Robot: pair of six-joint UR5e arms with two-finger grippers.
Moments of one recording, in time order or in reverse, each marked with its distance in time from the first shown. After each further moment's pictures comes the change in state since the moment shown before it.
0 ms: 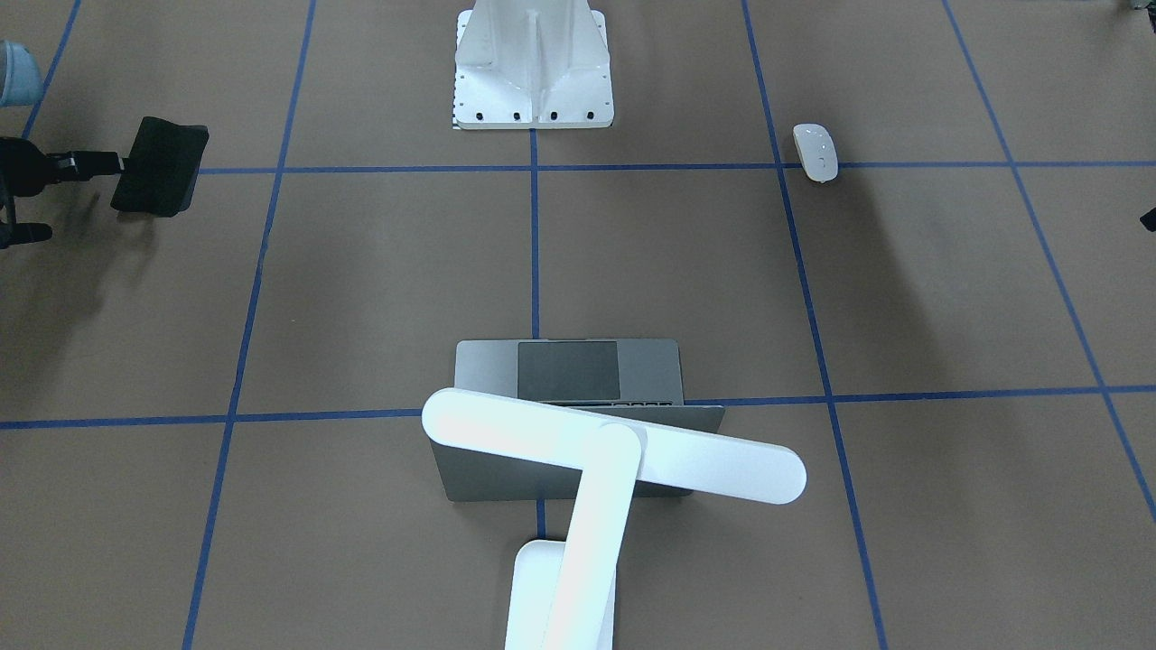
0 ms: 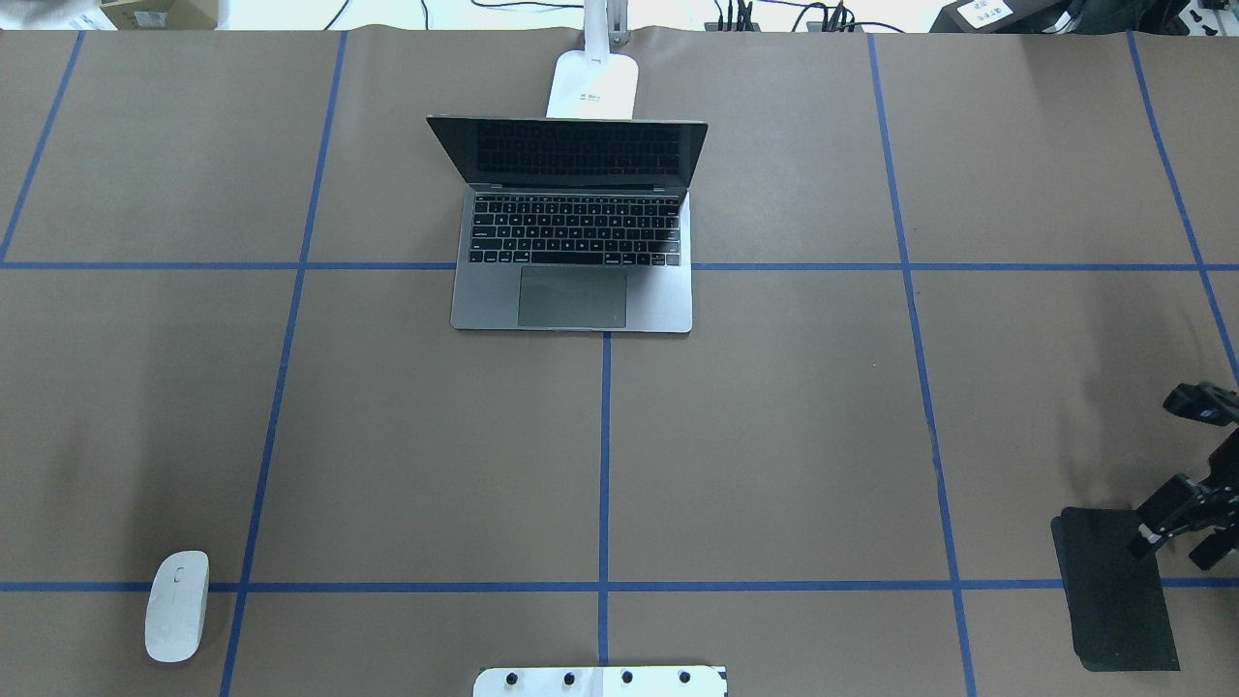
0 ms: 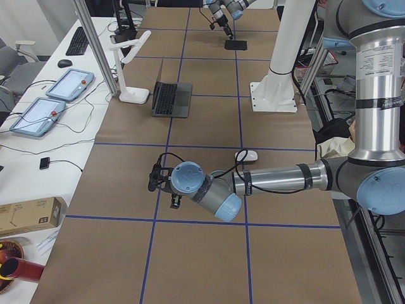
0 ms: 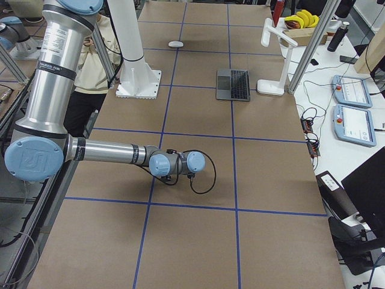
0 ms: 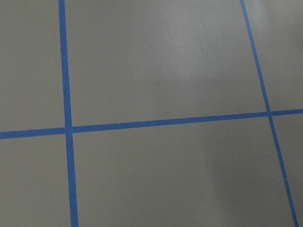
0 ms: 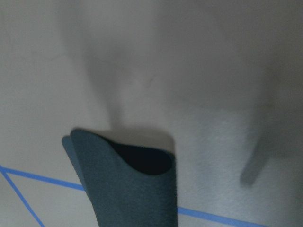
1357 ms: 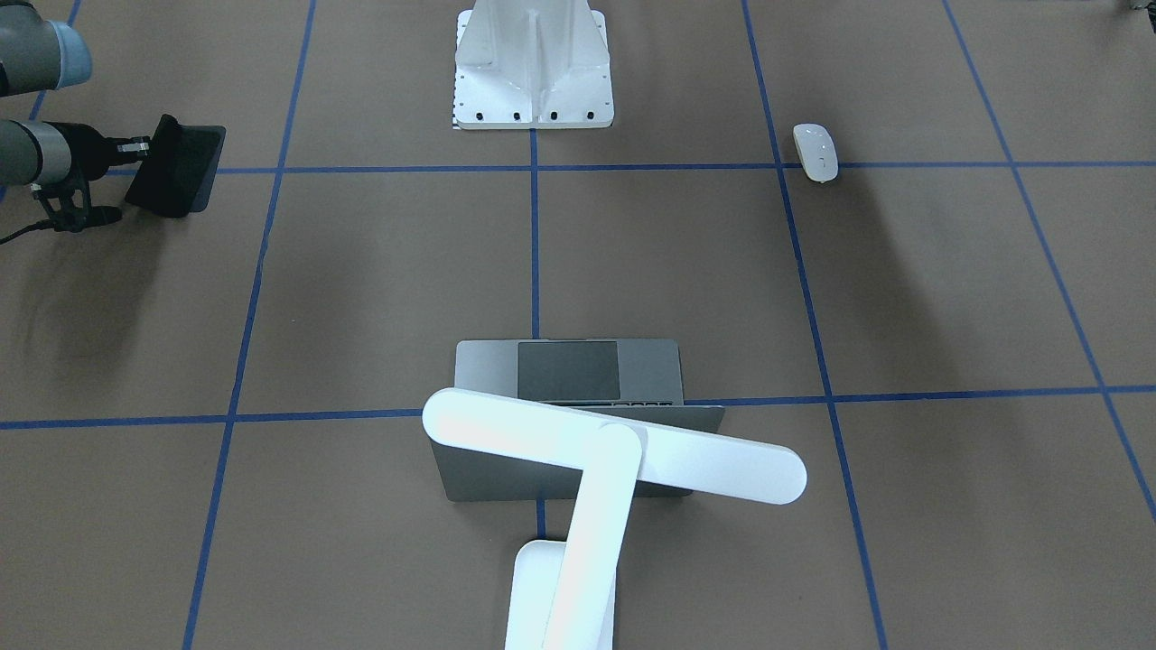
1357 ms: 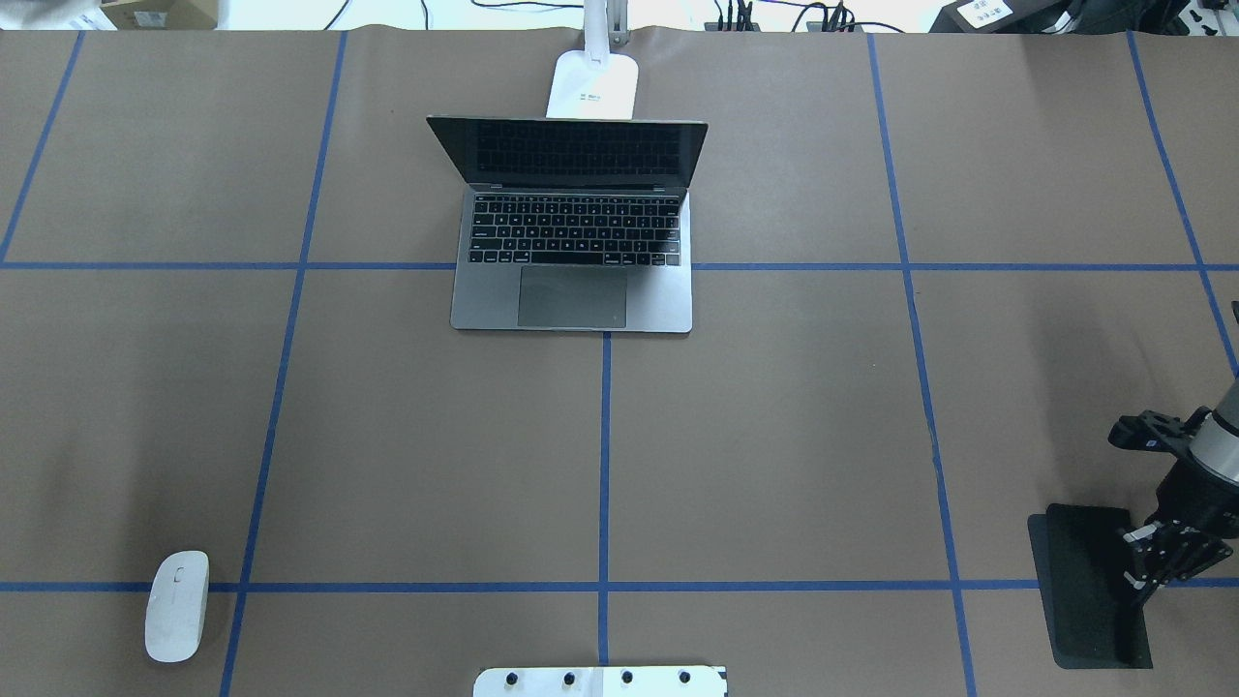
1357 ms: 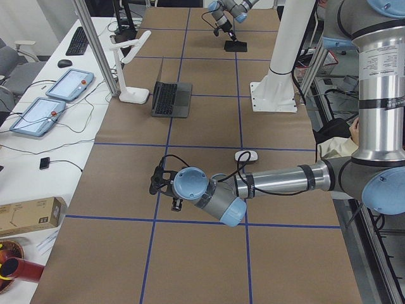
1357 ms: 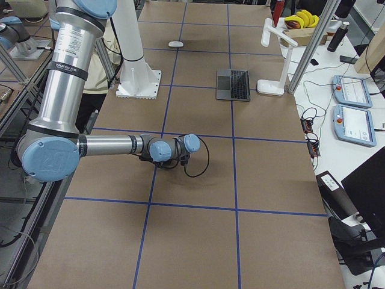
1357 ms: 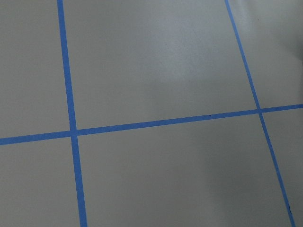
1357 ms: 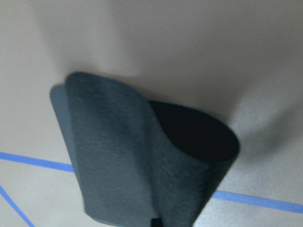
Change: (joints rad) left arm -0.040 0.011 0.007 0.007 -0.039 0.059; right arm -0.114 0.001 0.086 0.003 -0.085 0.121
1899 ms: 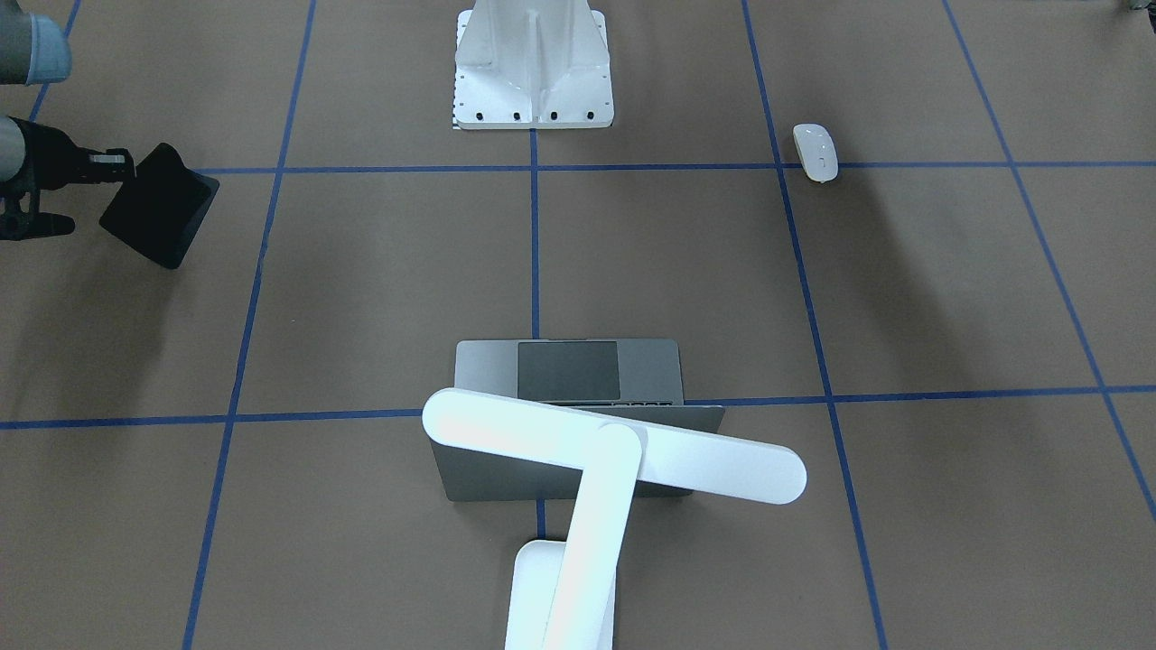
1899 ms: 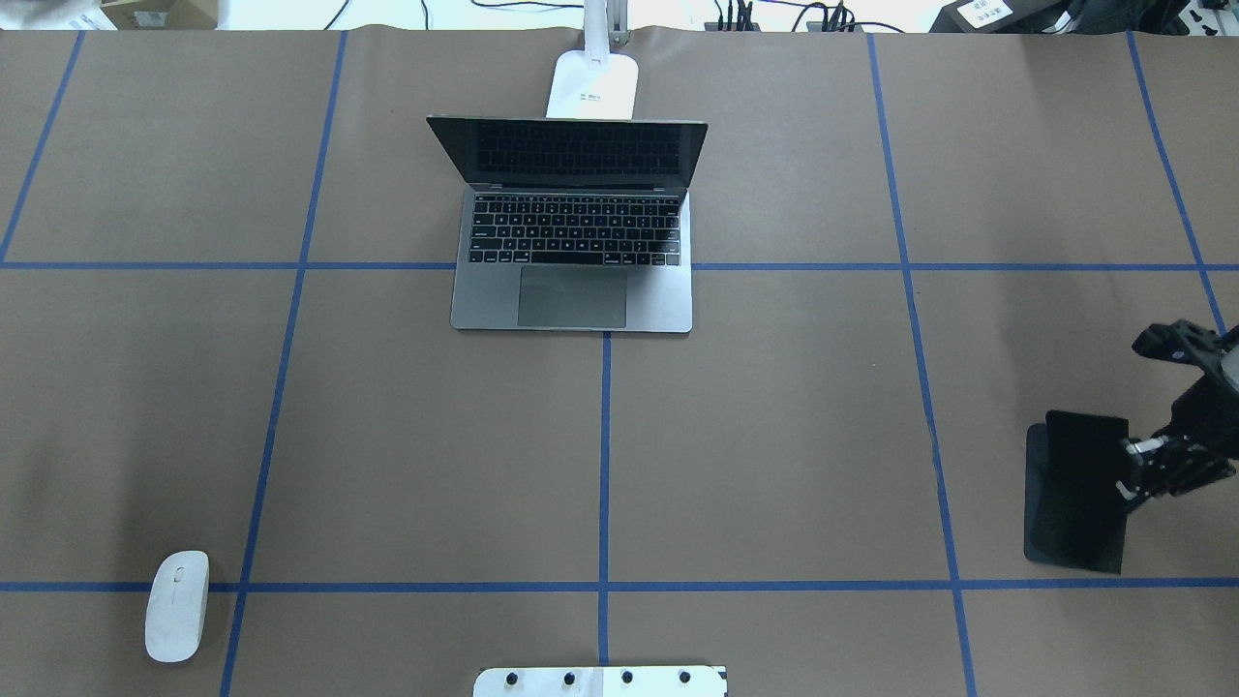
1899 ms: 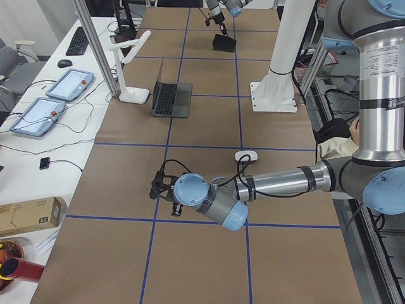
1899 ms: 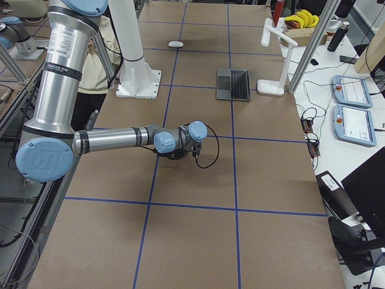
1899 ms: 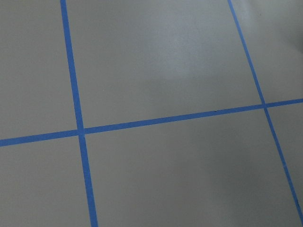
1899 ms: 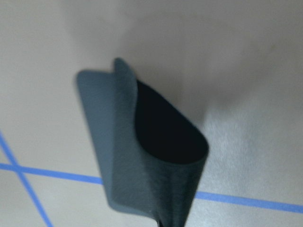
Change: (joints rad) left arm -0.014 0.000 0.029 0.015 0.001 0.089; right arm 0.182 0.074 0.096 -0.005 -0.048 0.064
